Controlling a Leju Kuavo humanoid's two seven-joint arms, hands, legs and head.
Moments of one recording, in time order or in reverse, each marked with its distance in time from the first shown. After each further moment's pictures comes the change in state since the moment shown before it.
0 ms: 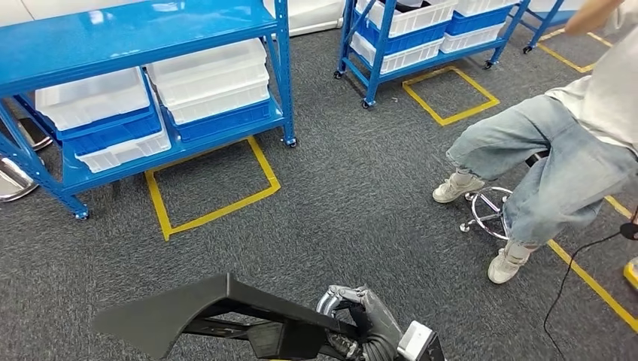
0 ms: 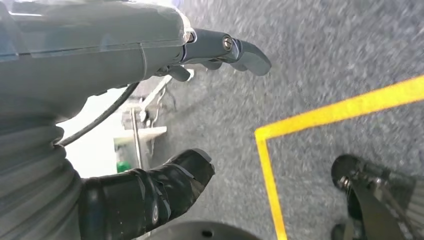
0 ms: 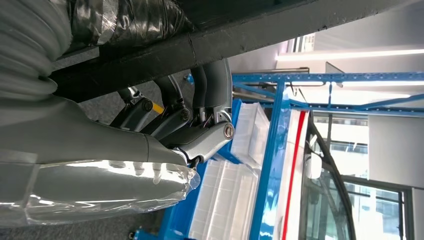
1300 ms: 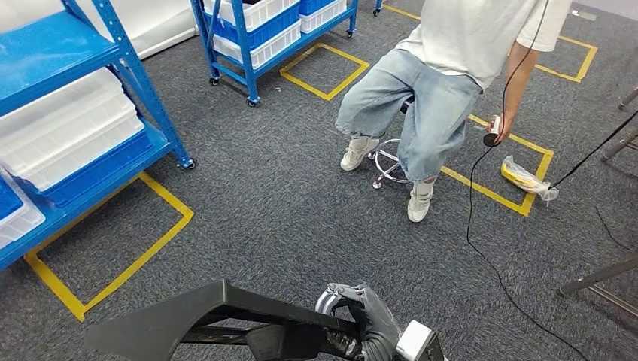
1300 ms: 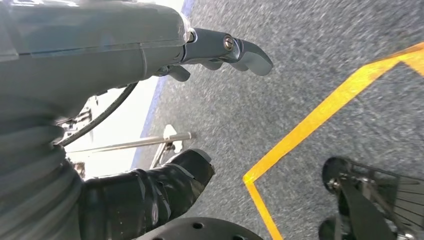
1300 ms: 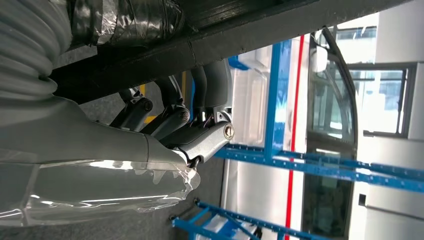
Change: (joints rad) left arm 0.005 0.006 0.001 0.000 0.016 0.000 -0.037; right arm -0.010 0.006 0.001 -0.004 0.013 -0.002 -0.001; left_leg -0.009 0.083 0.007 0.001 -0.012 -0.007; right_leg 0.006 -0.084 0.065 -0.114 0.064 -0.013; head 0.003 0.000
